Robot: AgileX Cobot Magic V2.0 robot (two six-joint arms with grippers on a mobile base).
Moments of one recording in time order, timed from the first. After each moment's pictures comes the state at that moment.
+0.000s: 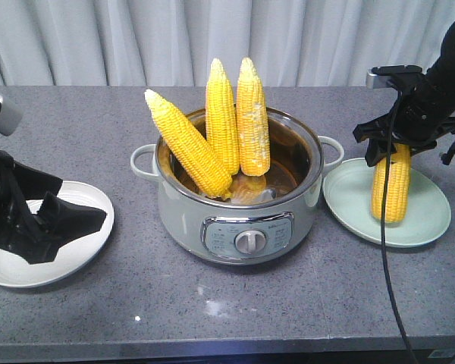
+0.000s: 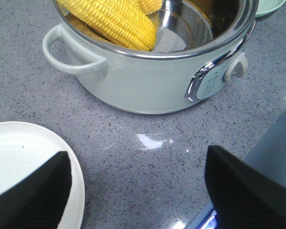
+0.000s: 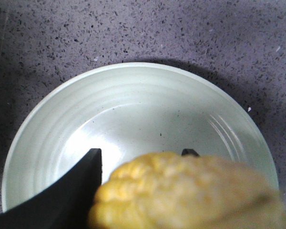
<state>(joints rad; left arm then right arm) -0.22 1.08 -0.98 -0.55 0.85 0.65 -0.03 2.06 -1.90 0.14 1.24 -0.25</state>
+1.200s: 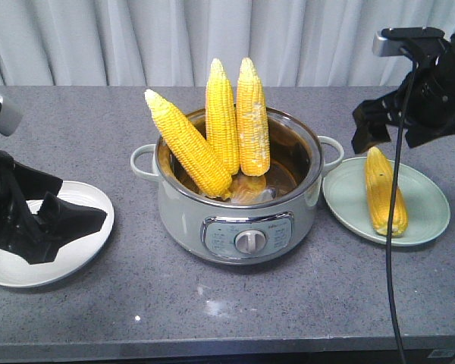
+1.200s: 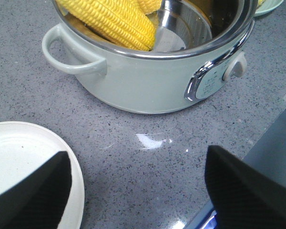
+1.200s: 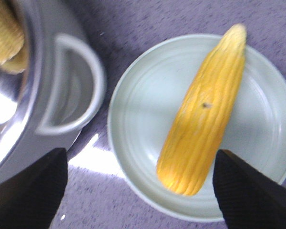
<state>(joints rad) -0.22 1.08 -0.98 -0.55 0.85 0.65 0.08 1.68 -1.65 0.13 1.21 -0.15</state>
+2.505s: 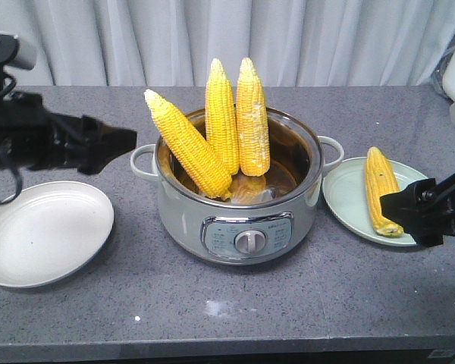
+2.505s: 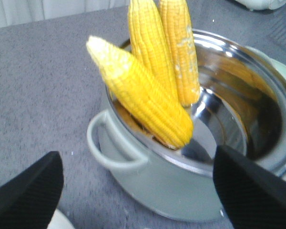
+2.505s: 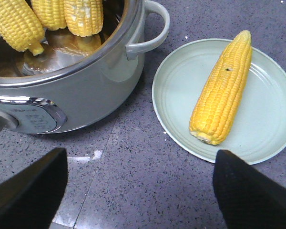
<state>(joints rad) -0.22 1.27 -1.05 -0.80 0.53 0.72 0.21 0.98 -0.95 0.11 0.81 -0.10</state>
